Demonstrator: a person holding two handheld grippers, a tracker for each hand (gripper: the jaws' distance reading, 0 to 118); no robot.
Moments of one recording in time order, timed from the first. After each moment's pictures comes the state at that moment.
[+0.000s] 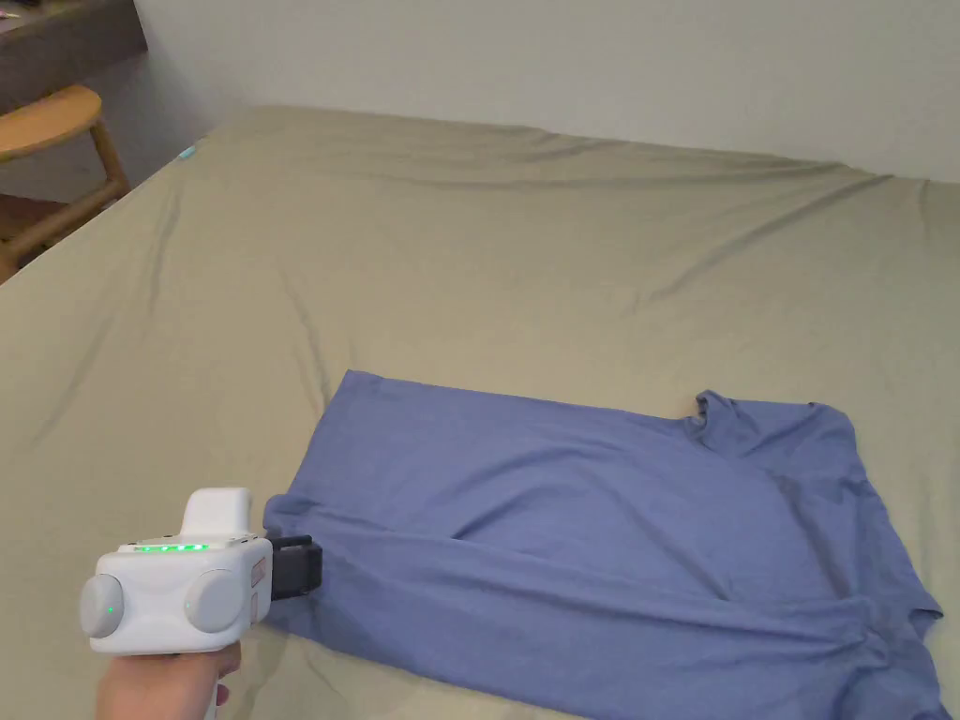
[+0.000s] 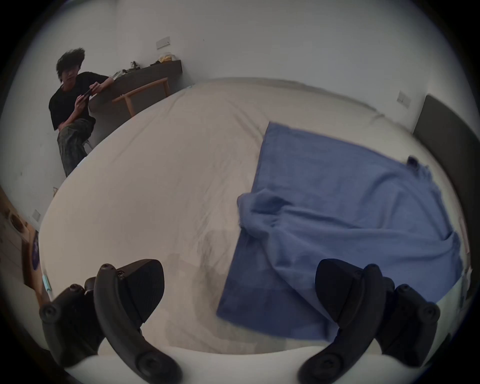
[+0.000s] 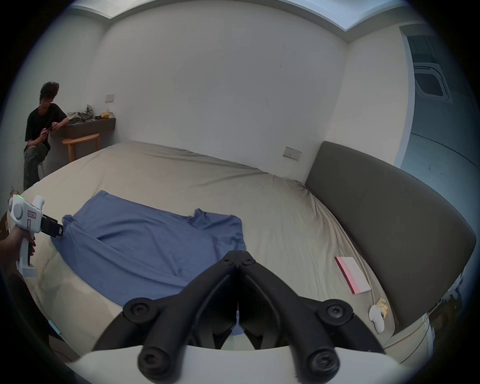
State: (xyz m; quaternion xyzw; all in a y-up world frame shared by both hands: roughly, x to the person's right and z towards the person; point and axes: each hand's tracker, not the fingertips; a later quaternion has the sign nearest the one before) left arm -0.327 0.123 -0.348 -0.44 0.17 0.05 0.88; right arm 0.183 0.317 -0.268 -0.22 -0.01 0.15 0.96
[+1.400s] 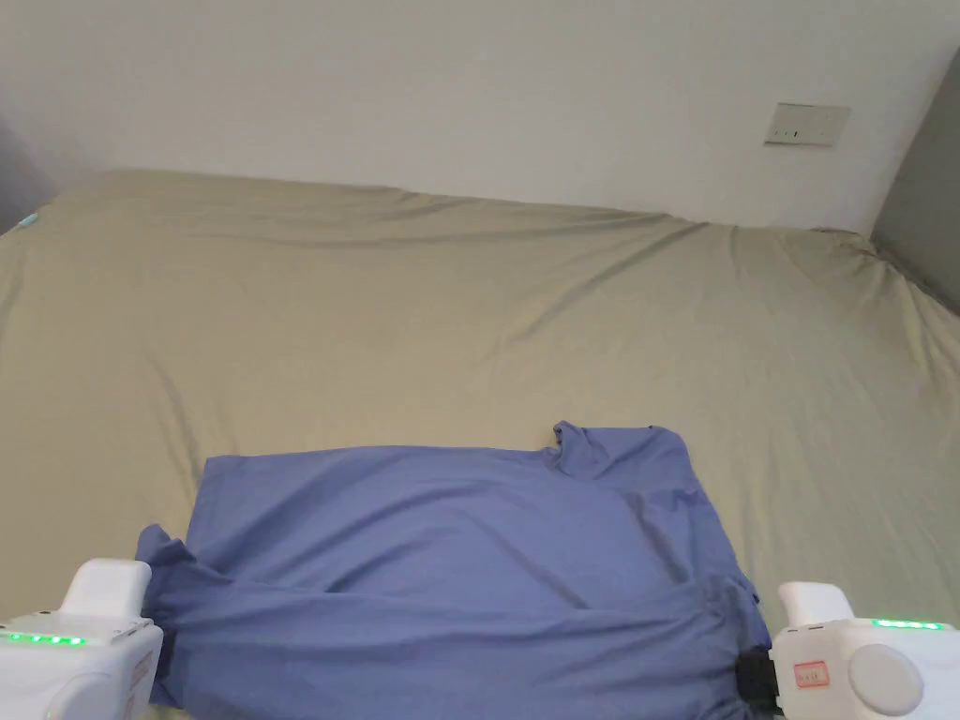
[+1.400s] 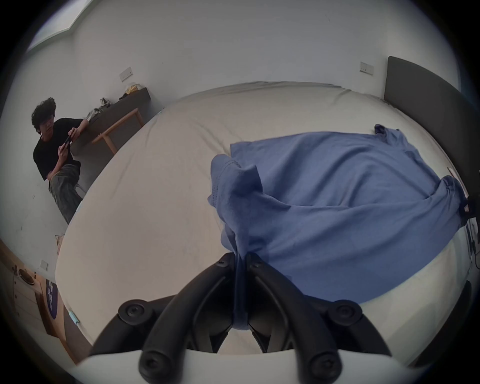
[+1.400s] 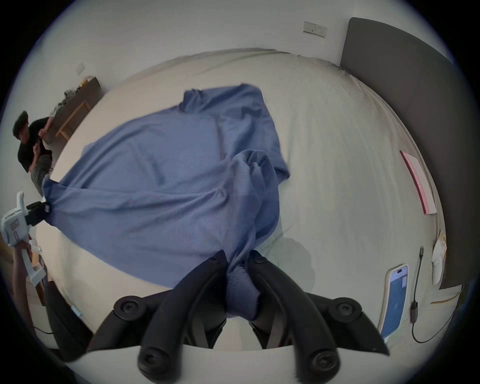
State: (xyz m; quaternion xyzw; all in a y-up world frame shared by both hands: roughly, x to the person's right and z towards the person) left arm -0.280 0.191 -0.307 -0.43 0.09 -0.04 0.90; right arm 0.266 0.199 -0.365 -0.52 0.06 0.01 0.85
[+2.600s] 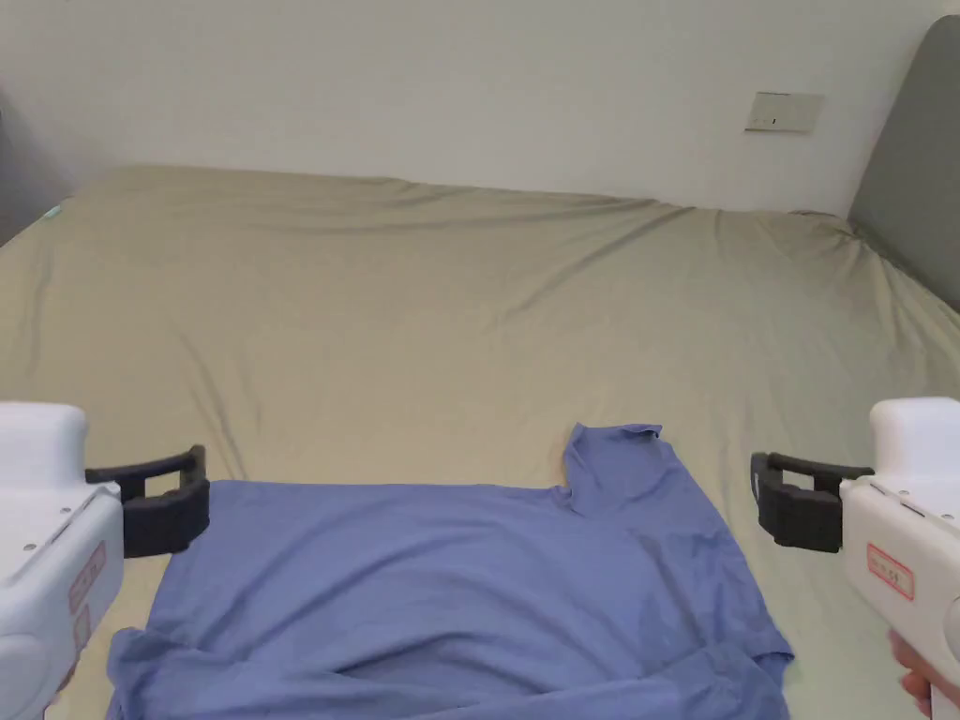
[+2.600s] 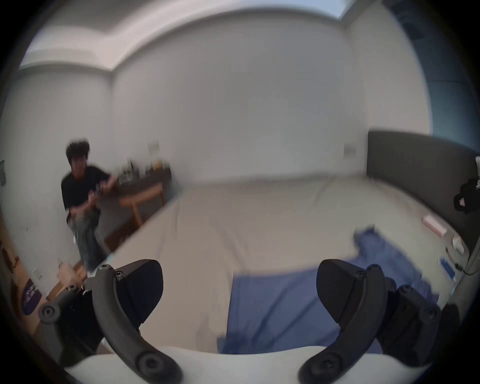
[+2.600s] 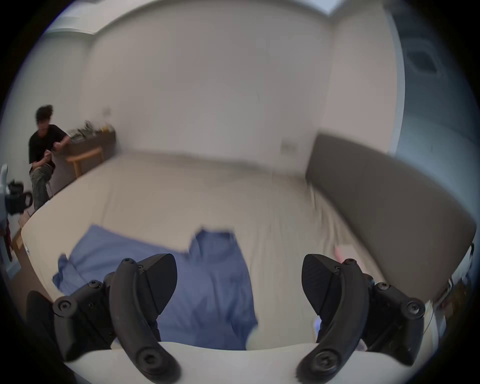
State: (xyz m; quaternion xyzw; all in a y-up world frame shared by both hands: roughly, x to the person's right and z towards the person) left arm -0.241 0.359 -0.176 -0.13 0.10 -0.04 0.99; right arm 0.194 0.386 -0.210 -0.19 0.01 0.11 0.98
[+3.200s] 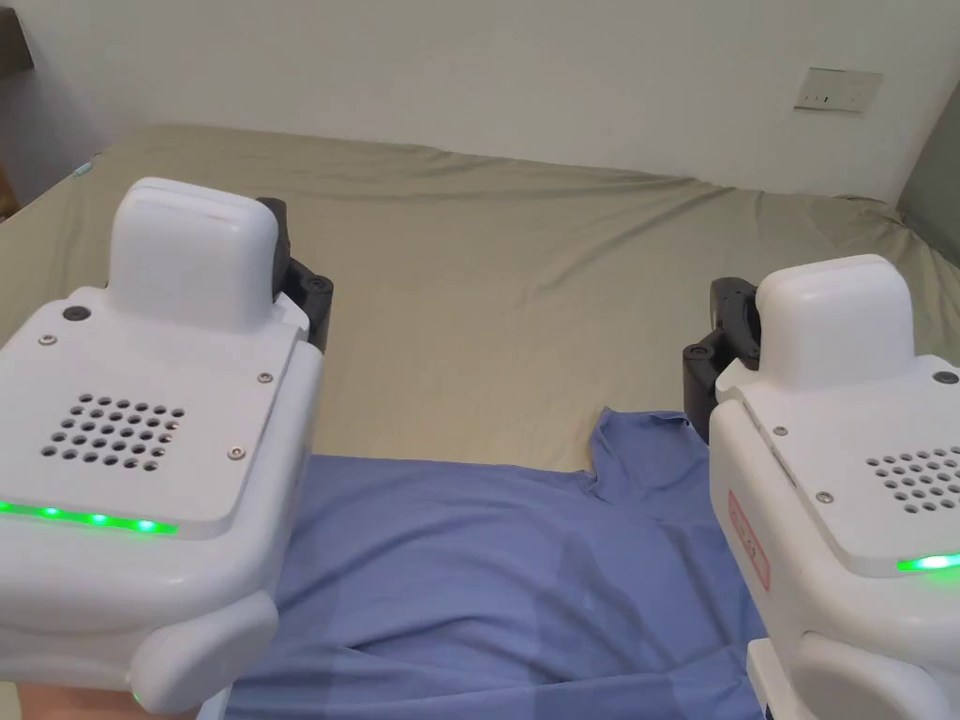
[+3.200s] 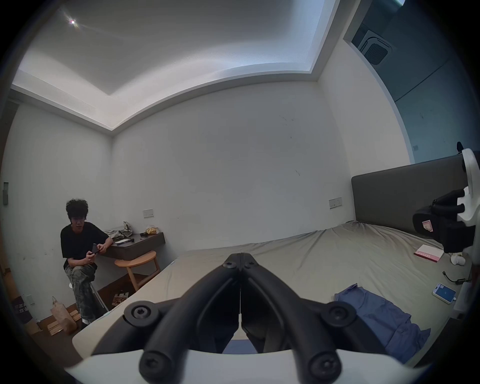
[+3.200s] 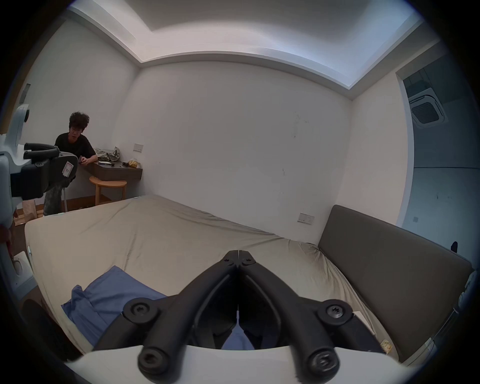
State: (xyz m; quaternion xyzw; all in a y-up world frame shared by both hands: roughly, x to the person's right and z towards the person) left arm -0.157 0.420 -0.175 0.01 0.07 -0.08 0.99; right arm 0.096 0.414 -0.200 -0.04 0.07 0.15 0.98
